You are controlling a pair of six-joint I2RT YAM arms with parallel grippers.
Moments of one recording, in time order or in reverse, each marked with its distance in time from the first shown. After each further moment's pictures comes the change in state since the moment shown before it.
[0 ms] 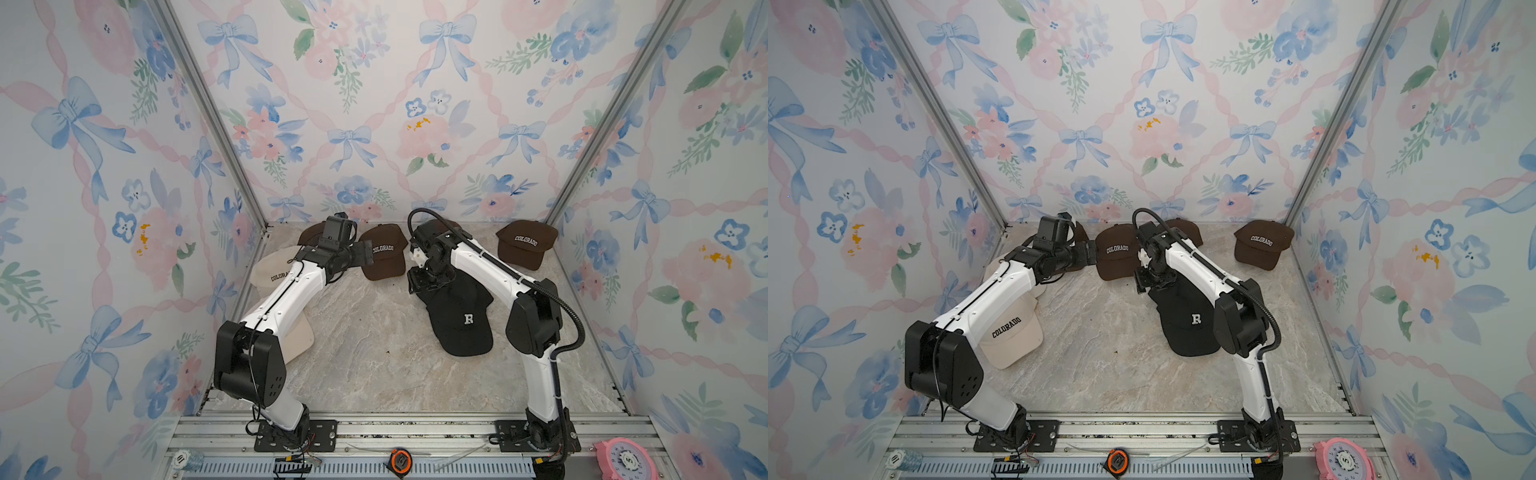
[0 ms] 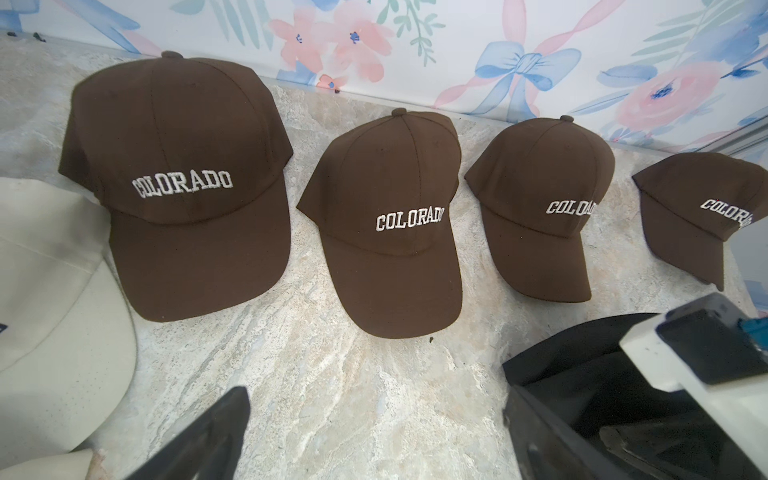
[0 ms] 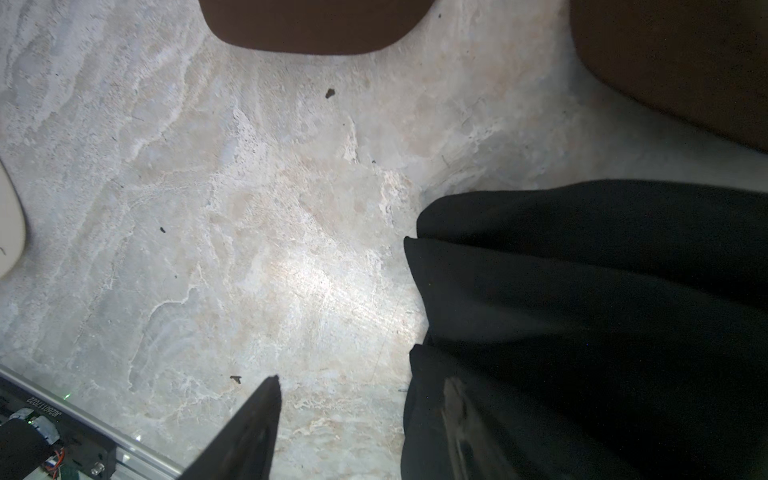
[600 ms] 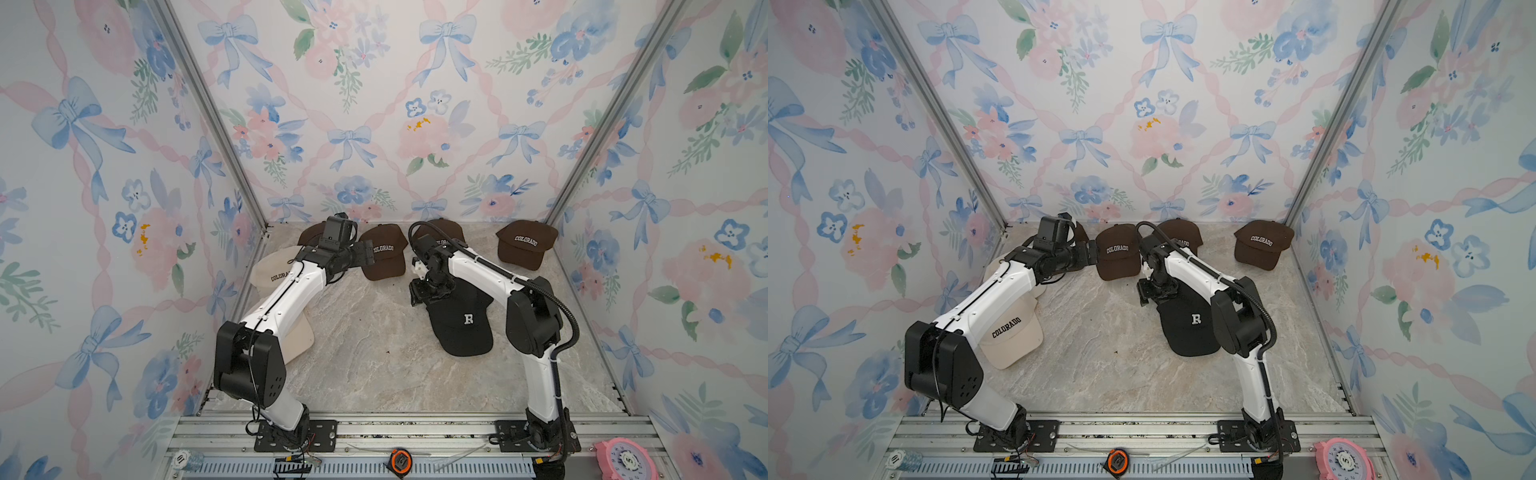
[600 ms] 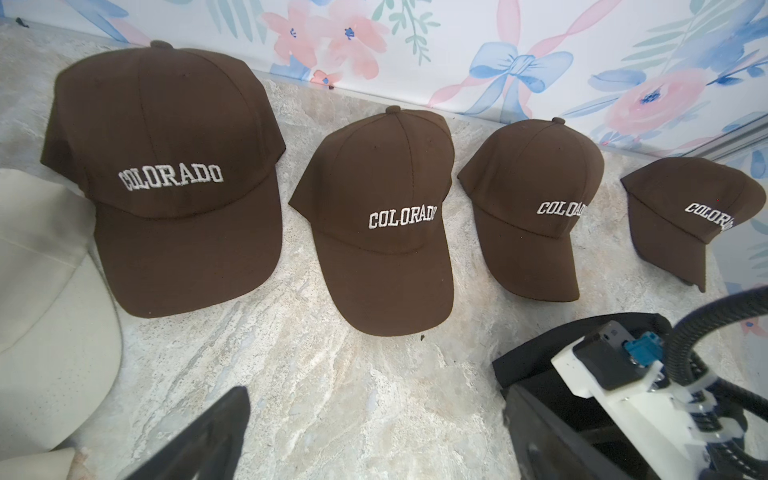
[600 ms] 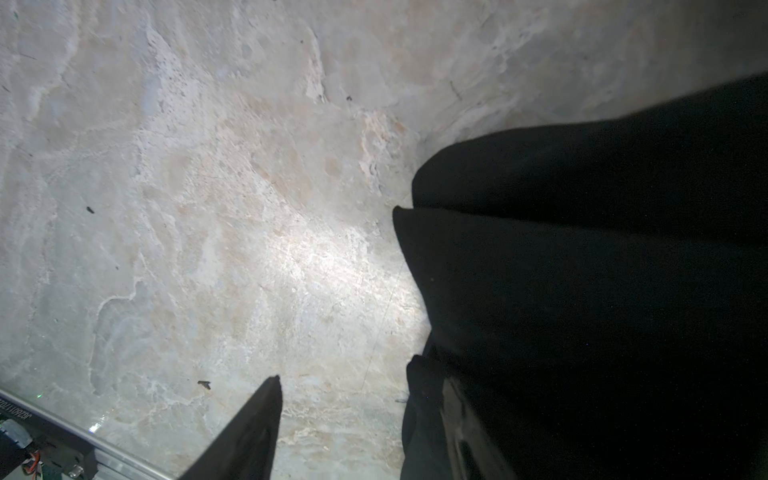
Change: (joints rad) left arm 0.000 -0.002 -0.001 0.000 0.015 -0.027; right arm -0.008 0.000 -0.167 0.083 -0.023 0.011
